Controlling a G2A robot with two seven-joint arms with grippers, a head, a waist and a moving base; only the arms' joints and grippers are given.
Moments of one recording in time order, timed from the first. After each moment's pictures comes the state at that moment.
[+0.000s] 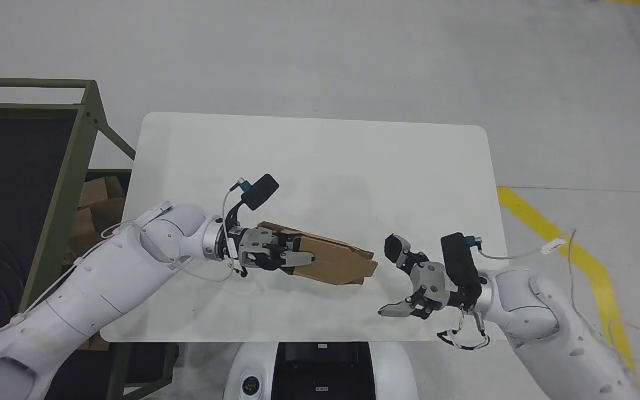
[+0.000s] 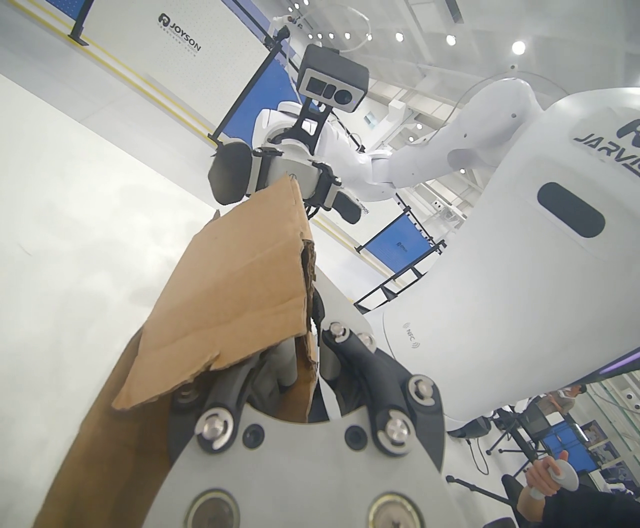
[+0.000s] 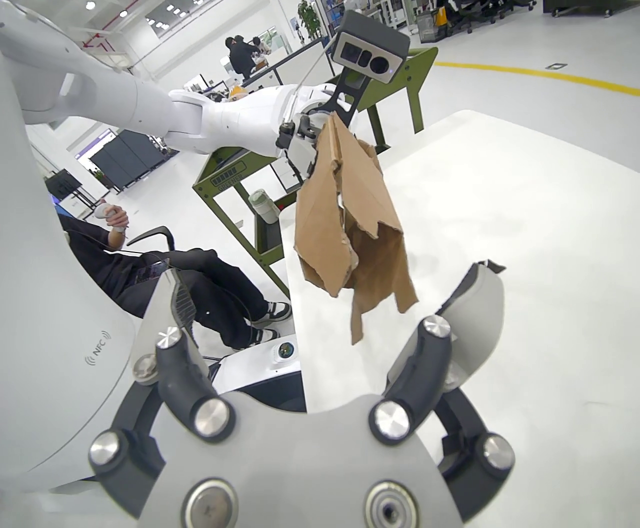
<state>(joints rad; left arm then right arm) 0.97 -0.67 -0.72 -1.66 -0.43 -1.00 -0.82 -1.54 -0.85 1.23 -1.93 -0.52 -0.95 0.27</state>
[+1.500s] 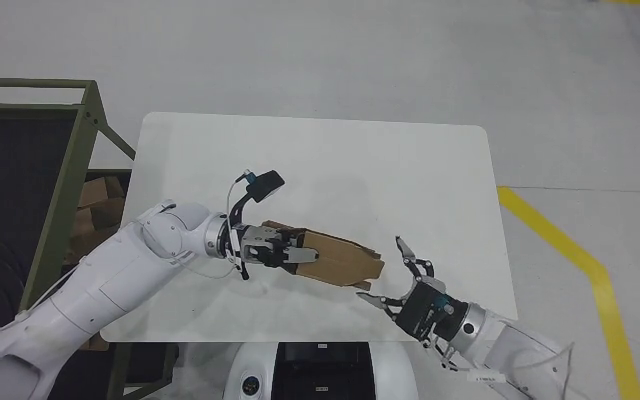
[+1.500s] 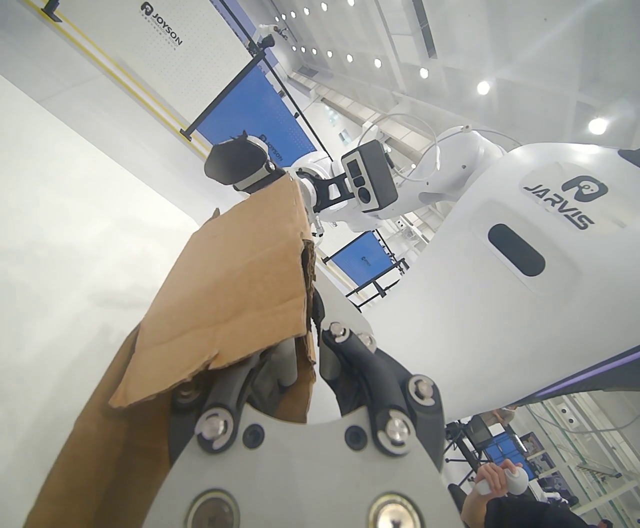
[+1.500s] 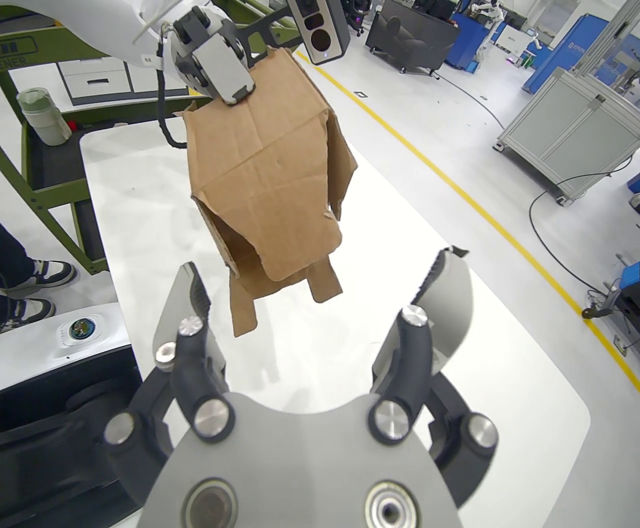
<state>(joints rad) 0.95 -0.68 -0.72 -1.67 -0.61 -0.87 -0.95 -1.86 -0.87 1.29 -2.29 -1.46 -0.37 0.01</state>
